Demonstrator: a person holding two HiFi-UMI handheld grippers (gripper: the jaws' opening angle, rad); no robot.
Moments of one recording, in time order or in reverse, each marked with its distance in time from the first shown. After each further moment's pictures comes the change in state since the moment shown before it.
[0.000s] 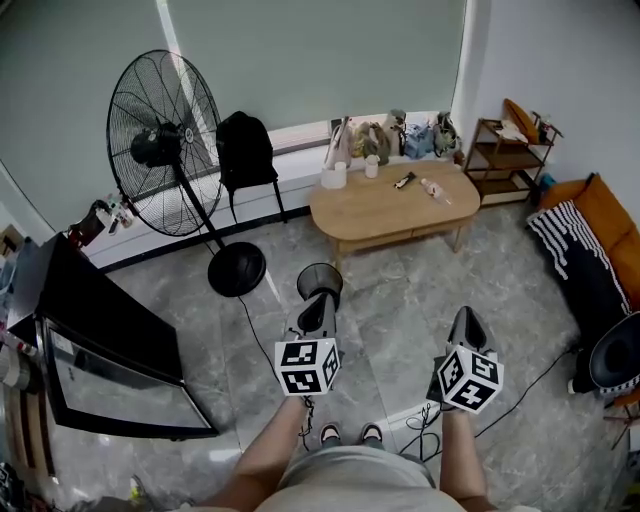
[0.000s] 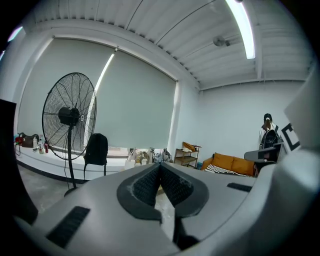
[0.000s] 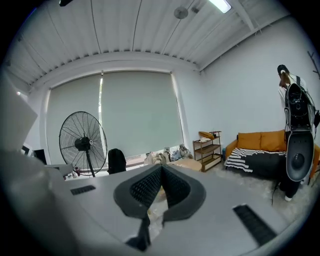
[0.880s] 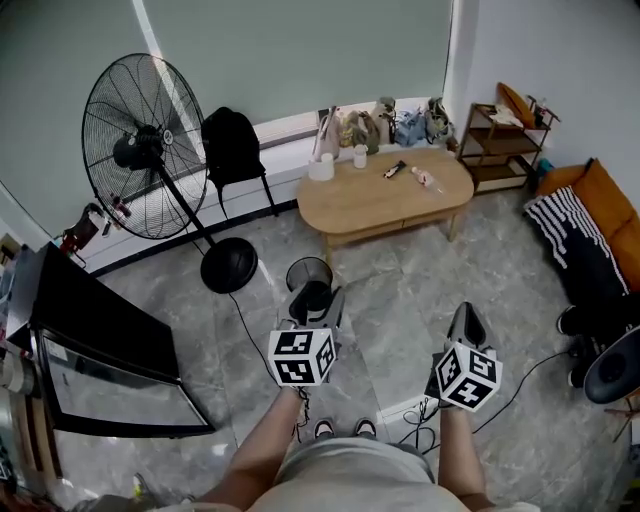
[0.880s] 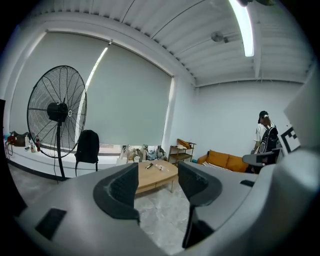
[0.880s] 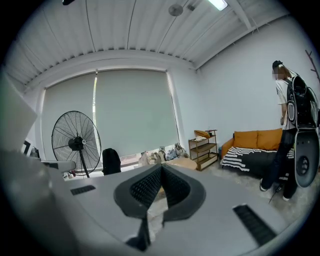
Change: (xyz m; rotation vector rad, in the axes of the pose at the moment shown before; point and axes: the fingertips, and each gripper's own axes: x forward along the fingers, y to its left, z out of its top) left arm 0.052 -0.047 -0.003 0.010 0.039 -0.055; right arm 0.026 -0.058 -0.002 0.016 0.011 -0.030
